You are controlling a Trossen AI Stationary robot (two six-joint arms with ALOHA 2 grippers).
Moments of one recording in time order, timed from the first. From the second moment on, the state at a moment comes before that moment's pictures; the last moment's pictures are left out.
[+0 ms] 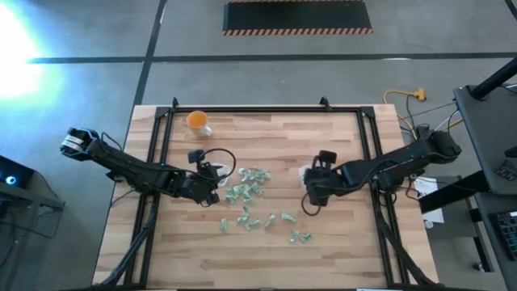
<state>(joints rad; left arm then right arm) -0.33 1.13 0.66 -0.36 -0.76 -0.23 0.26 1.40 0.94 -0.86 0.53 0.37</state>
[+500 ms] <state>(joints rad) -0.33 1.13 0.66 -0.35 -0.76 -0.22 0.26 1.40 0.86 -0.87 0.58 0.40</state>
